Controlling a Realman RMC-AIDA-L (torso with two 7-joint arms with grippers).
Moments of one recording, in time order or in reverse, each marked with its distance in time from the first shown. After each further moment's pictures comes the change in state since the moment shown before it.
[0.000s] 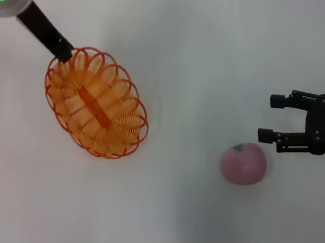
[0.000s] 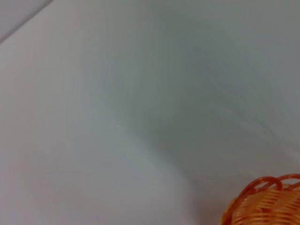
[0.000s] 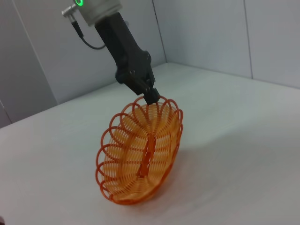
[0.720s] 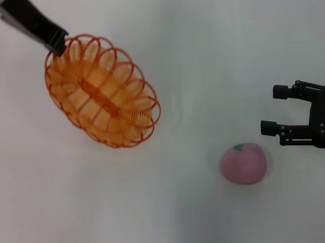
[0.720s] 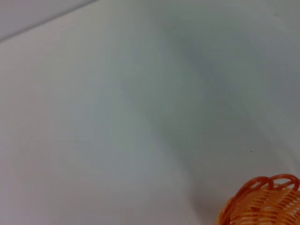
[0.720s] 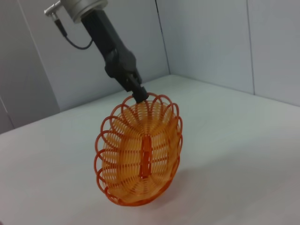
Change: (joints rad) left arm 0.084 -0.035 -0.059 0.260 -0.016 0.156 -0.195; right arm 0.004 -0.006 -0.003 -0.021 0.034 -0.027 -0.006
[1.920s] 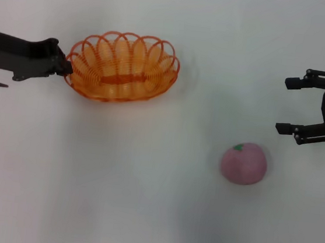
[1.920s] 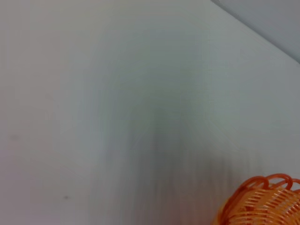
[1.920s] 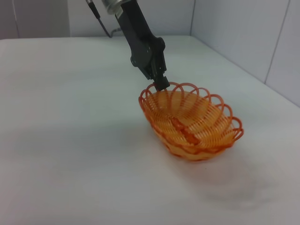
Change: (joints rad) left arm 0.234 -0.007 -0.189 -0.317 -0.328 -0.407 -0.250; right arm 0.010 -0.036 -0.128 -0.112 -0.013 0.044 -0.179
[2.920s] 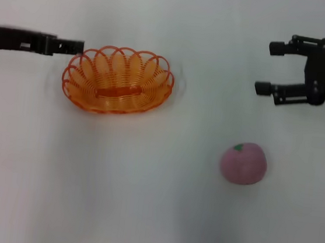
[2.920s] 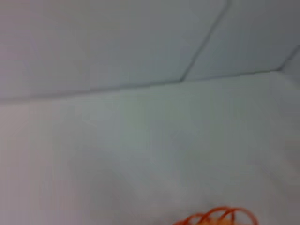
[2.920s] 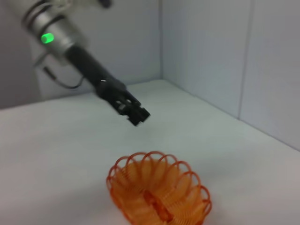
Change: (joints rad) left arm 0.177 0.001 0.112 0.237 -0.238 -0.014 0.602; right arm 0.046 0.042 -0.010 -0.041 0.112 0.028 0.250
